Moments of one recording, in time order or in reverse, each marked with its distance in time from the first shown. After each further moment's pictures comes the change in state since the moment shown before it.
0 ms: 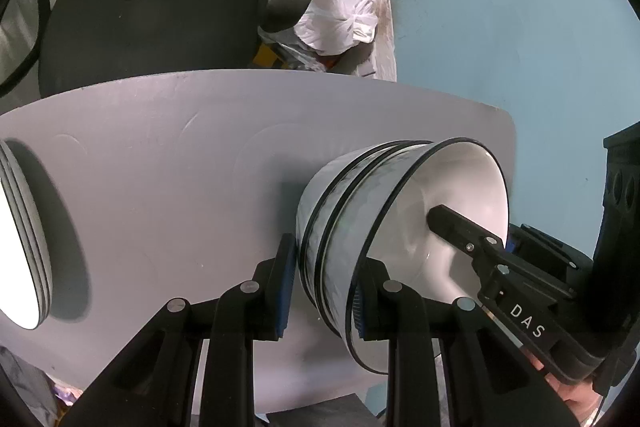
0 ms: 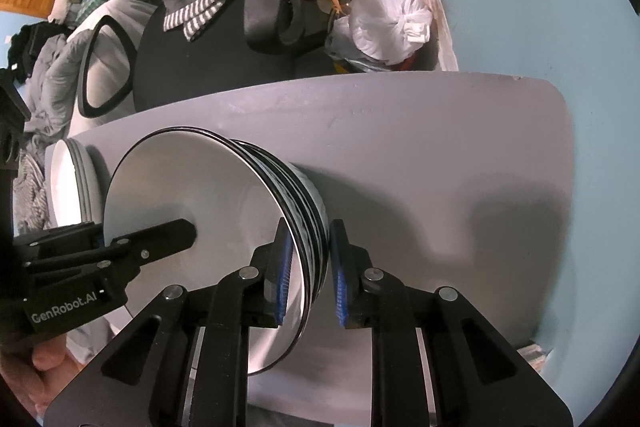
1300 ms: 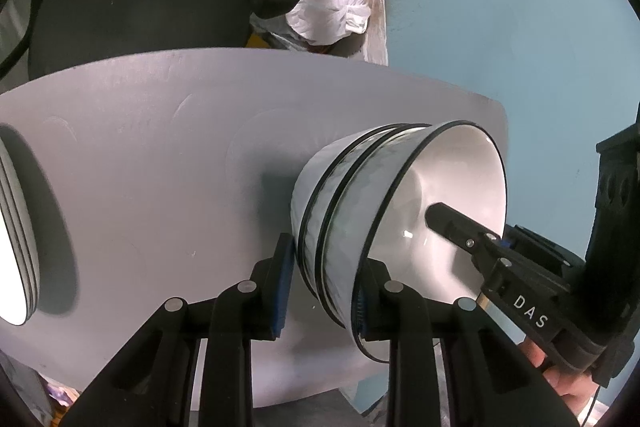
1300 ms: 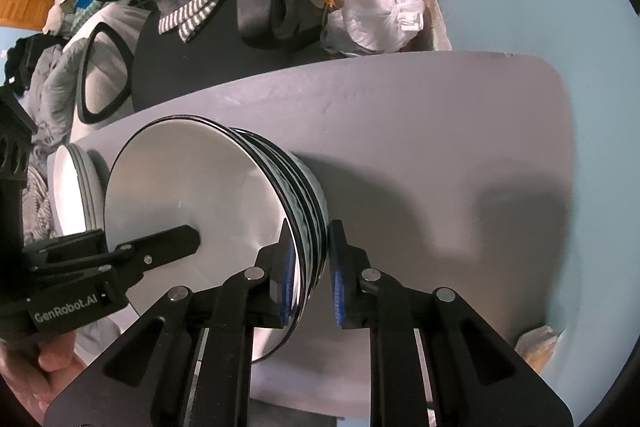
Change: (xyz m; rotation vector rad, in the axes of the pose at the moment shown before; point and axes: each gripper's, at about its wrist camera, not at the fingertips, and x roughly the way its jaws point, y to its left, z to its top) left arm 0.005 0.007 -0.011 -0.002 0.027 -0.049; right arm -0.002 0.000 -0.009 0.052 0.012 0.007
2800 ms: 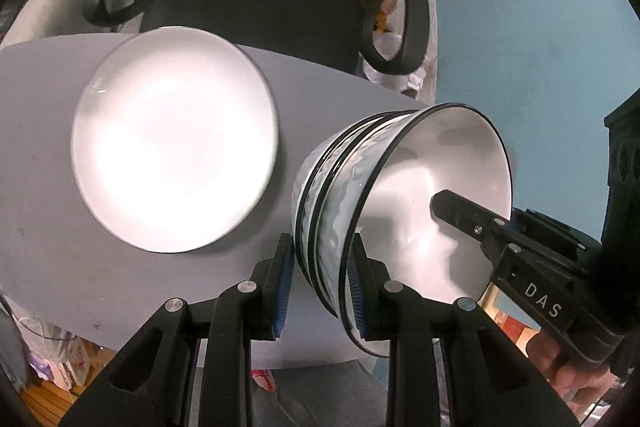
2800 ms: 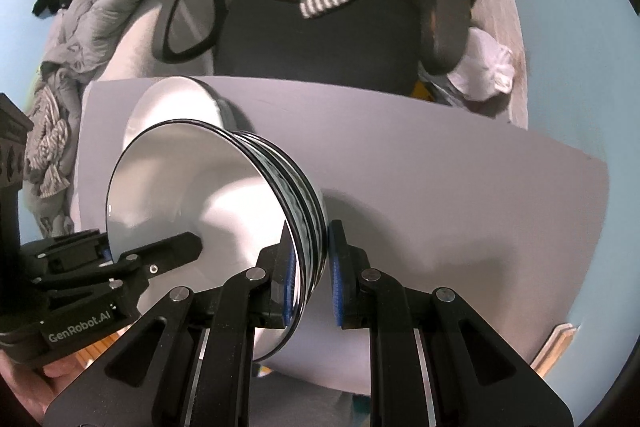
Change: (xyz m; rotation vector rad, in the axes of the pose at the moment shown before) left arm -0.107 0.151 -0.057 -0.166 -0.166 -0.012; right arm -0.002 0.212 -0.015 -0.275 0.002 -0.035
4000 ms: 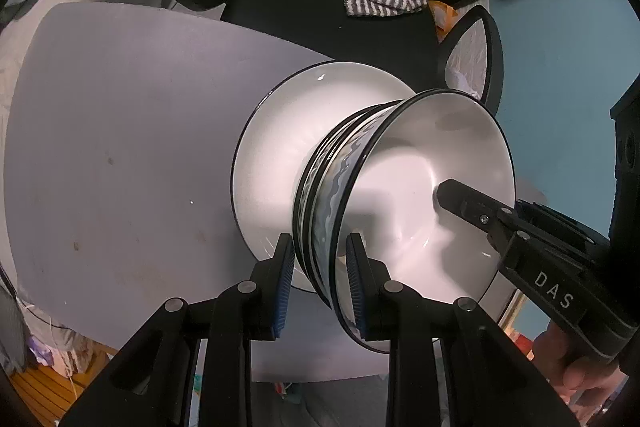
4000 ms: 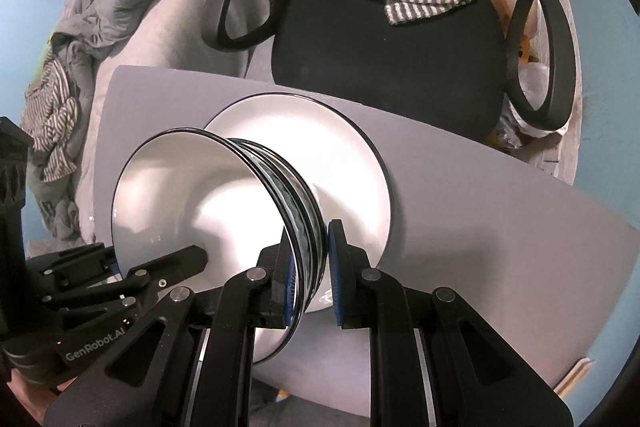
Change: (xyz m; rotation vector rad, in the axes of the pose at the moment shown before) left arm -0.027 0.113 0.014 -0.119 -0.009 0.032; right arm 0.066 0.121 0.056 -0.085 0.053 0.018
